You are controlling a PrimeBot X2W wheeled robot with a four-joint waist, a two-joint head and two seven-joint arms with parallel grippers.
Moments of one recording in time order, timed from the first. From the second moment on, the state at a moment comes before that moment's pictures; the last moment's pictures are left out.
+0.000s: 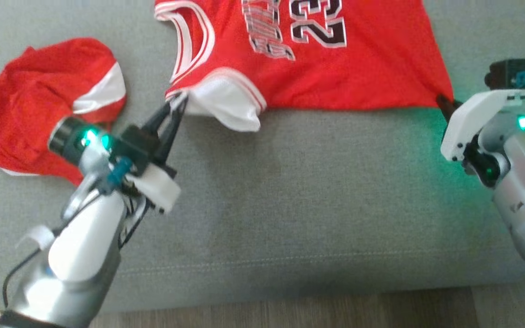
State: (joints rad) left arm -0.55 0.28 -0.52 0.41 -0.05 -0.06 -0.26; right arm -0.88 -0.33 0.50 1.04 0.71 0.13 0.09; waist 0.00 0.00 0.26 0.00
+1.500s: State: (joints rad) left arm -0.21 0.64 -0.97 0.19 -0.50 -0.13 -0.14; right arm -0.60 -0.63 0.91 0.74 1.11 0.13 0.62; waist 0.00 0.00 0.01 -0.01
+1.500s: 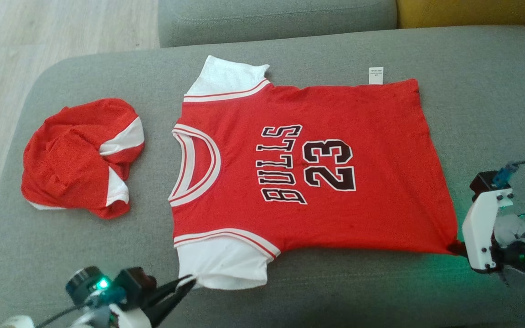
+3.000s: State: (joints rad) left arm -0.84 0.54 -0.99 0.50 -0.53 -0.13 -0.22; right arm -1.00 -0.48 0.90 0.94 1.01 0.13 0.31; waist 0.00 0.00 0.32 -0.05
